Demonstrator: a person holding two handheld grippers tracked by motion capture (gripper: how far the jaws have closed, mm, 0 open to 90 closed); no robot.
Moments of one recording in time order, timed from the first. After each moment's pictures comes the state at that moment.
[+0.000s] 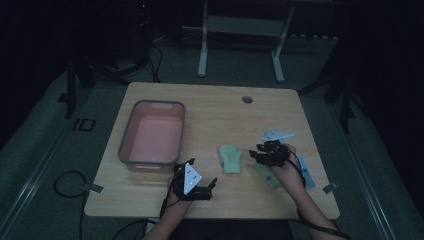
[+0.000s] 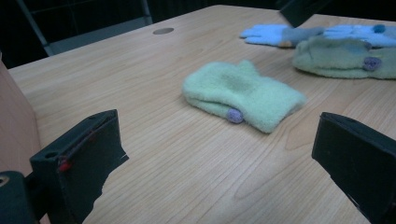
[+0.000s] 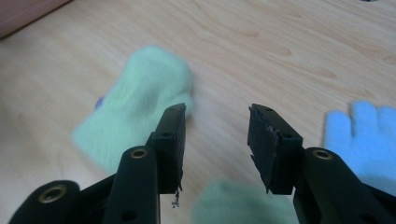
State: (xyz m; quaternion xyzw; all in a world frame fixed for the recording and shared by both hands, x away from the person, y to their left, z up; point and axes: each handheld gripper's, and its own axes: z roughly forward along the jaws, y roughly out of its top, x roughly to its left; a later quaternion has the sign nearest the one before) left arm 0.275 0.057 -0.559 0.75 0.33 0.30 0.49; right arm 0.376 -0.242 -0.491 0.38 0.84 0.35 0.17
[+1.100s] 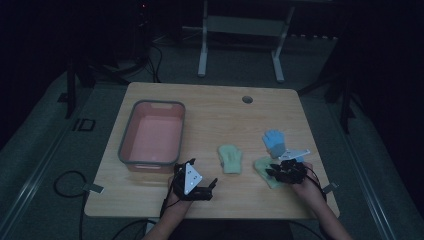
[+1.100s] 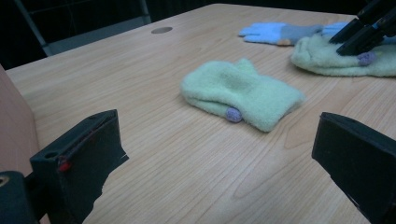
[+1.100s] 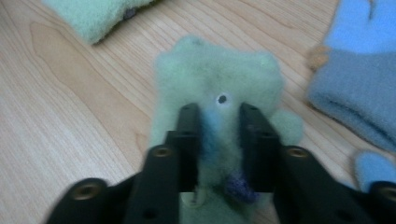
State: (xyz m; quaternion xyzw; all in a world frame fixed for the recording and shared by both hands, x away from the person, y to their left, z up) left arm 0.275 0.056 -0.559 0.75 0.33 0.30 0.49; right arm 0.354 -0.303 -0.540 0.36 0.87 0.32 0.13
